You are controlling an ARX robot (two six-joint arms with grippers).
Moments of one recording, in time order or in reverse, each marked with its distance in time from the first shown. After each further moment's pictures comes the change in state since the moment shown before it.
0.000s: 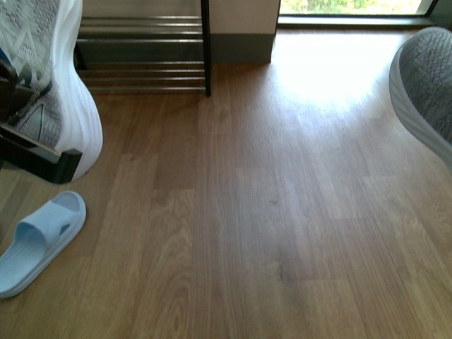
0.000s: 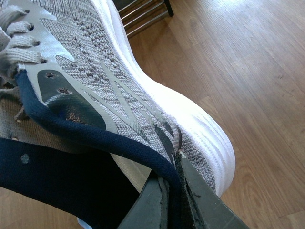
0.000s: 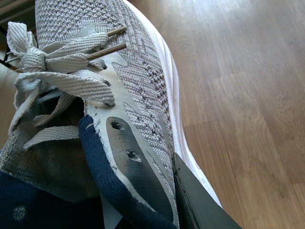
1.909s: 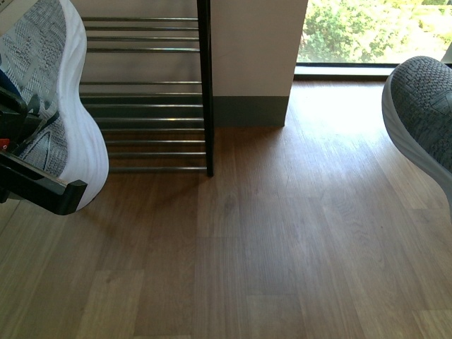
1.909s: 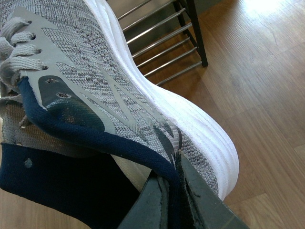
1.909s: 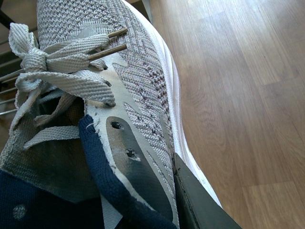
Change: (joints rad) left arm -0.003 0.000 -0.002 0.000 0.001 0.000; right arm 0.003 0.000 0.000 0.000 -0.002 0.000
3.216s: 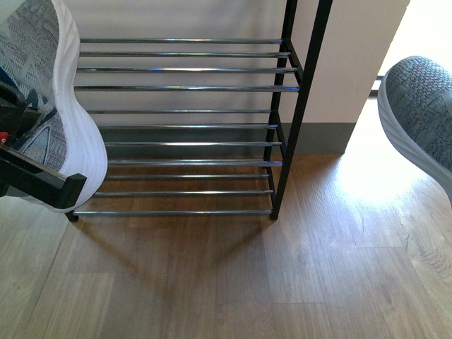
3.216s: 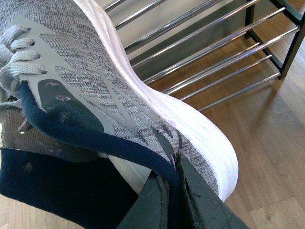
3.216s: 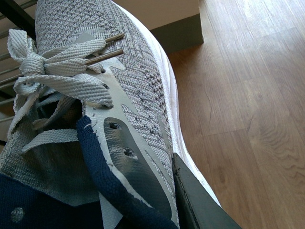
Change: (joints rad) left arm 0.000 -0.001 0.000 0.000 0.001 0.000; right arm 0.001 -0.002 0.000 0.000 -0.001 0.000
